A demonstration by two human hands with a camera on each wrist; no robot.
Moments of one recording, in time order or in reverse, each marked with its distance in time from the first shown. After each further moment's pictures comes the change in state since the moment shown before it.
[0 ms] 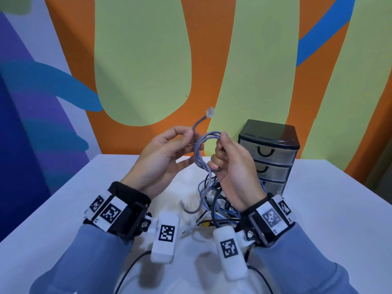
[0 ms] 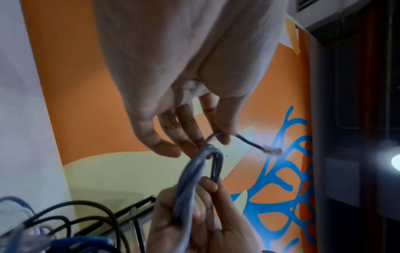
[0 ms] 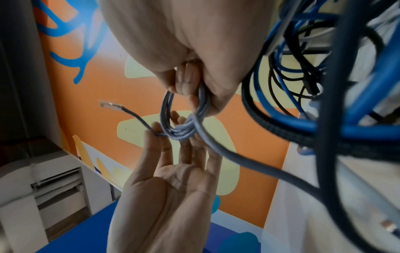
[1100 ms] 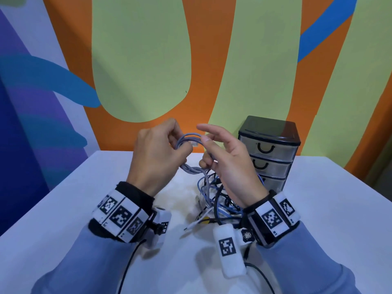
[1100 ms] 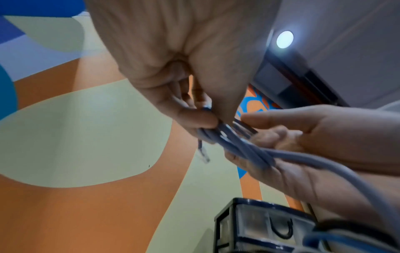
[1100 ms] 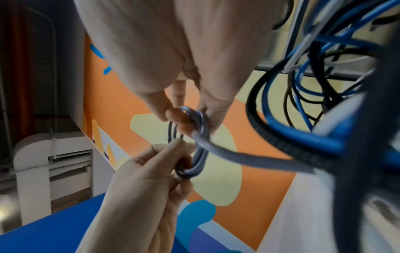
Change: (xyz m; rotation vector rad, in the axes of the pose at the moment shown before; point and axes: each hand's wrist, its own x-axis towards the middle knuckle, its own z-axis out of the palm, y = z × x) left_hand -0.005 -0.001 -0.003 1.067 0.334 0.506; right_hand -0.007 -0.003 -0.001 -0.330 -0.177 -0.117
